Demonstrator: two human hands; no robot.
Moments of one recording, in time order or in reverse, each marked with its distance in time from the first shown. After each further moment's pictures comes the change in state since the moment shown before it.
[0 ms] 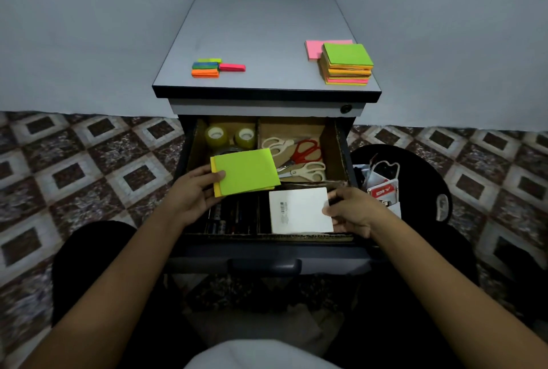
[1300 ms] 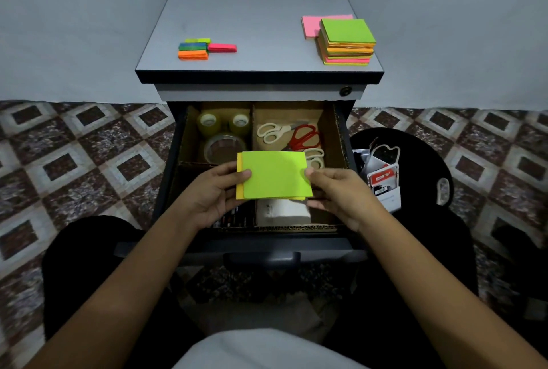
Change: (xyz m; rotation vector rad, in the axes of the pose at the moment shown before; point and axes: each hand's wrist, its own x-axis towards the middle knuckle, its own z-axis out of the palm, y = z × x) left_hand -0.015 -0.011 0.032 0.029 -0.186 -0.091; right_hand -0.016 -0.011 0.024 0.284 0.002 -0.206
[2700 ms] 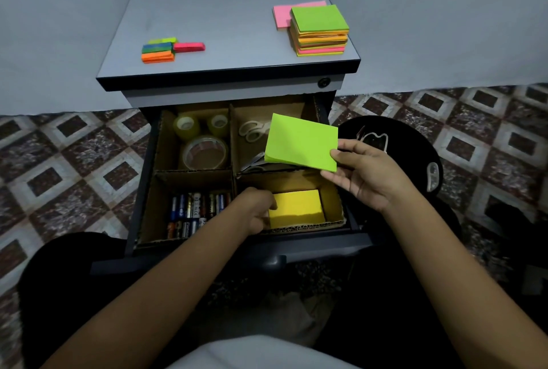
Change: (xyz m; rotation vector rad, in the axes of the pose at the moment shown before) left_hand 0.041 -0.047 0.073 0.409 0.240 -0.374; right_hand -0.005 -0.026 -0.051 0.423 0.068 -0.040
